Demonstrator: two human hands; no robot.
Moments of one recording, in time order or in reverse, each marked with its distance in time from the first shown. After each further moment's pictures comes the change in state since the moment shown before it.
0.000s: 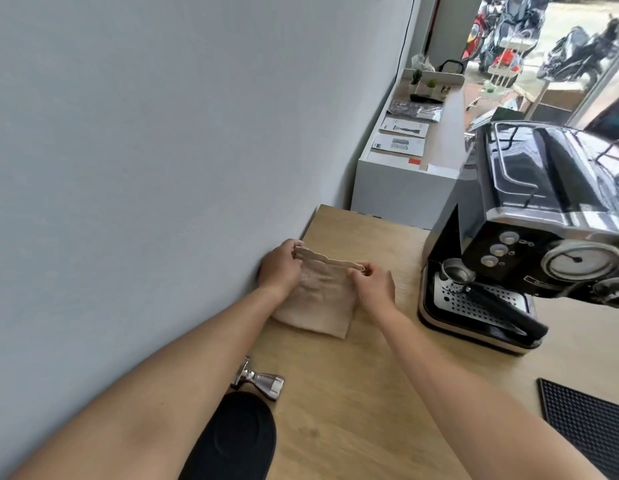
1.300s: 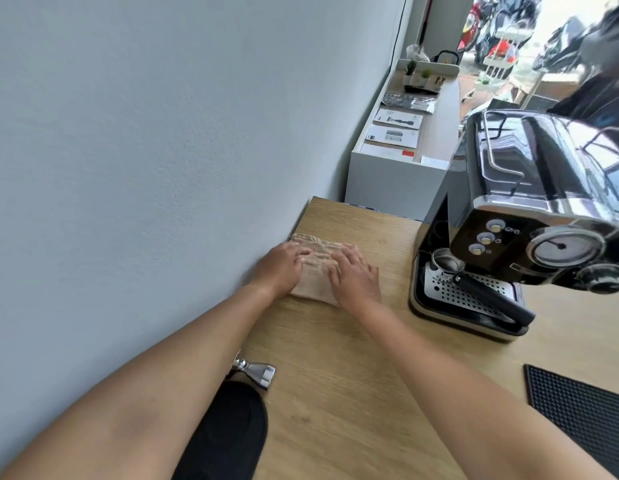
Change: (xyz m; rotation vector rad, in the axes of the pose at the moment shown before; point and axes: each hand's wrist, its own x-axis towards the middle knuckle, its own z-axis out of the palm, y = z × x) left_hand -0.004 -0.001 0.007 0.285 -0.171 0.263; right_hand -0.008 0.008 0.008 -0.771 -0.110 -0.405
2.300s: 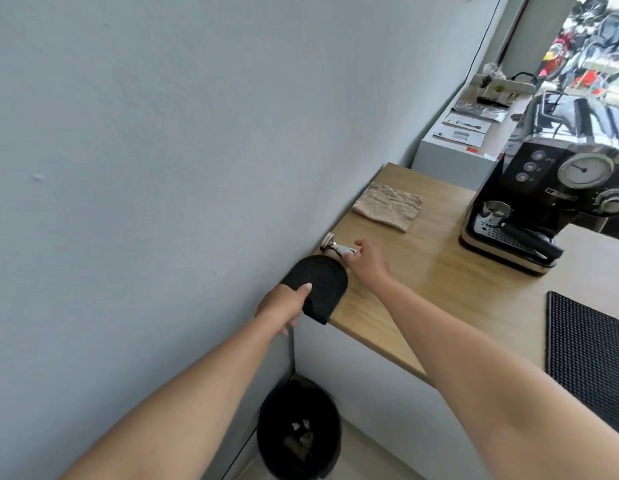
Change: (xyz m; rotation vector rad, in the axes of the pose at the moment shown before) left_hand -0.348 -0.037 -0.004 -0.455 -0.080 -0.813; right_hand -0.194 -0.109 0.038 0.373 -0.124 0.121
